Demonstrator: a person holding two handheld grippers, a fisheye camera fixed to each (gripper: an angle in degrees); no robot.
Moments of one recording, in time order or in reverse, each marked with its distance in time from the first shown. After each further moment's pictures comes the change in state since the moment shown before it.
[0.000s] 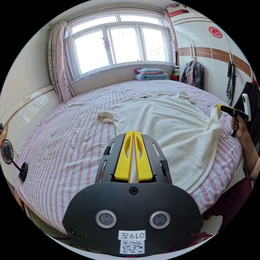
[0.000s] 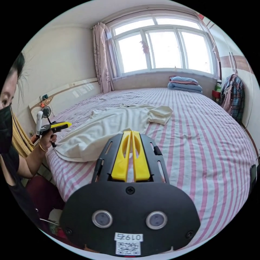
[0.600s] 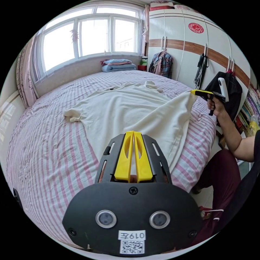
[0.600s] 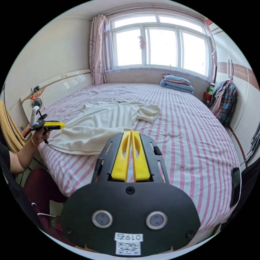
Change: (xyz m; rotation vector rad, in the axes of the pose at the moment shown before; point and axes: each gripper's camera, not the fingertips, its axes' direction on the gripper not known) left arm -0.038 -0.018 0.031 -0.102 0.325 0.170; right arm -0.022 -0.006 -0.022 -0.113 0.171 -0.073
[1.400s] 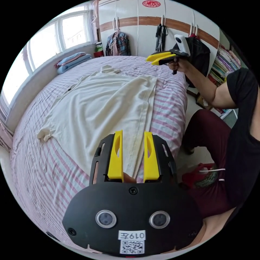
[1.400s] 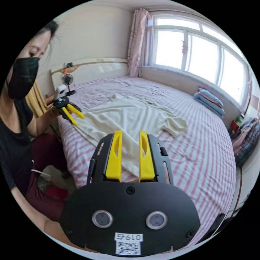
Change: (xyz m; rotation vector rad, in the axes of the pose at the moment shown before) left arm 0.030 -0.025 0.002 -0.198 0.190 0.399; right arm -0.106 -0.026 0.031 -0.027 -0.287 -0.446
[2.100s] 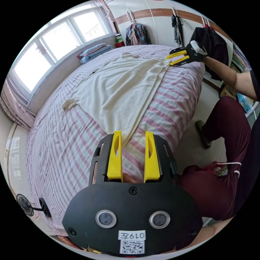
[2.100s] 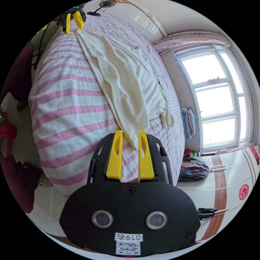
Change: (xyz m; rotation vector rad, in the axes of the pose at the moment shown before) left arm 0.067 0.069 -0.026 -0.084 -0.236 -0.131; right arm -0.145 0.048 0.111 -0.432 0.541 -0.490
